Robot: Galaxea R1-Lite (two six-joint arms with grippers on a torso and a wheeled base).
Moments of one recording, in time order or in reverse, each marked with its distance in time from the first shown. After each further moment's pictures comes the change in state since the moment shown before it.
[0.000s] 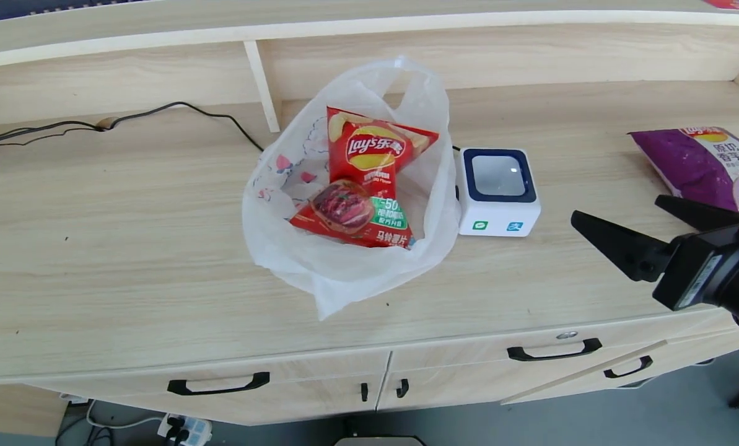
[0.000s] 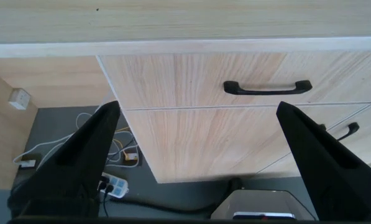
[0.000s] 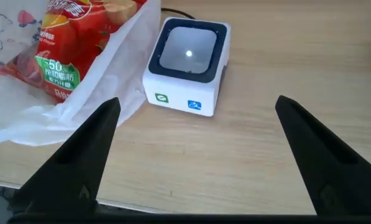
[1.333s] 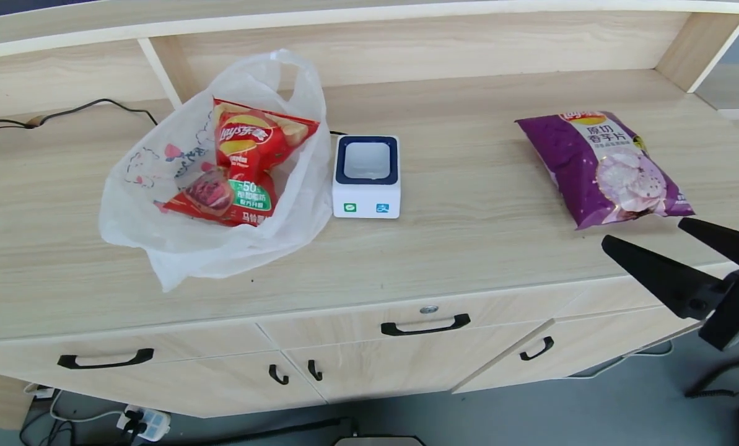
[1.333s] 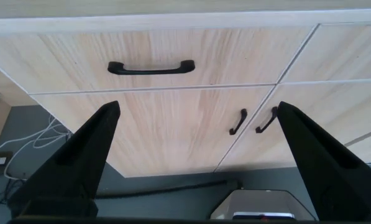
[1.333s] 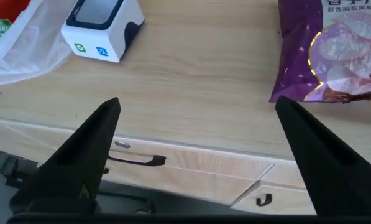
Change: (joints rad) left arm 0.000 0.000 0.000 0.002 0.000 0.001; right arm -0.007 -0.099 0.094 -0.002 0.061 0.047
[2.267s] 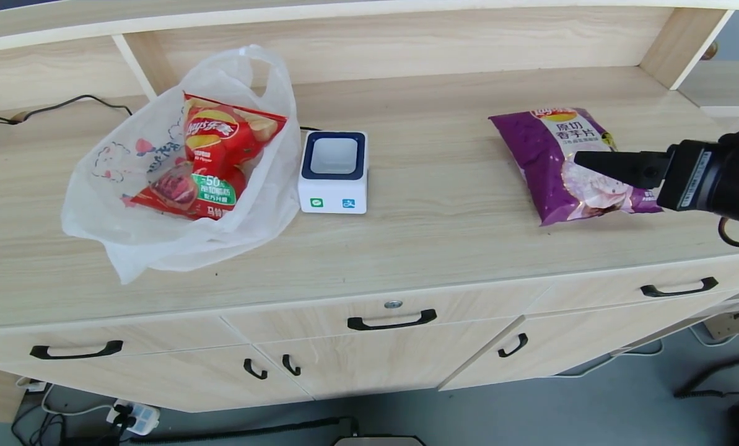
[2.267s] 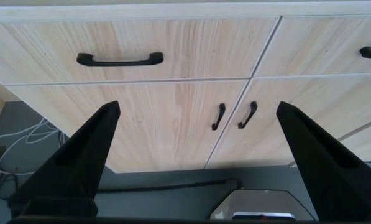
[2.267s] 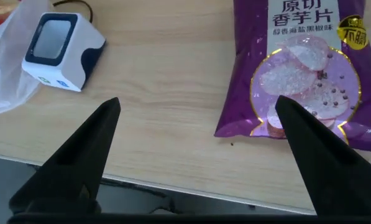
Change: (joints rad) left arm 0.001 0.000 0.000 -0.002 0.001 -0.004; right arm -0.365 0.250 -0.488 0.365 0.393 0.044
